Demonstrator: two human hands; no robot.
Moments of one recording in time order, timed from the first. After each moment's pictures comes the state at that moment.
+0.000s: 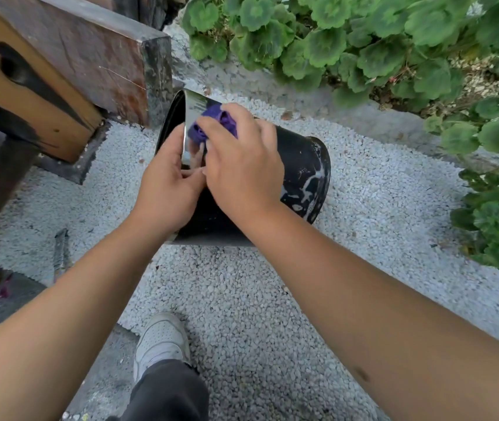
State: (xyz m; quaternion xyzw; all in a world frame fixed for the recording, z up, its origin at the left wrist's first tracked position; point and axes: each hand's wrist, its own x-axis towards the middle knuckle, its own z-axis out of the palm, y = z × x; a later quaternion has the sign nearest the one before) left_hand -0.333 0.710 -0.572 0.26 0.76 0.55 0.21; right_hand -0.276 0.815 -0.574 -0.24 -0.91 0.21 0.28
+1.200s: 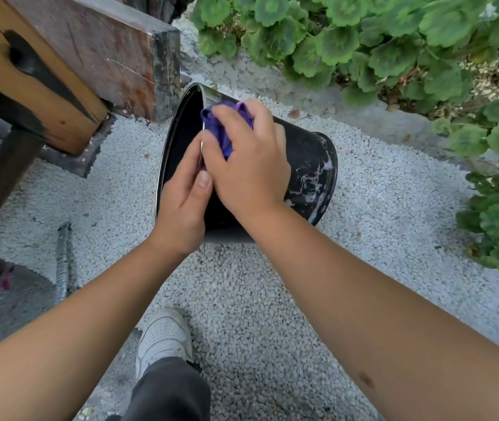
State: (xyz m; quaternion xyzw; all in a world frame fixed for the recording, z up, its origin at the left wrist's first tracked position) left_hand -0.311 0.694 -0.591 0.33 0.69 0.62 0.19; right_hand -0.280 0.799 -0.567 -0.28 -0.86 0.30 0.30
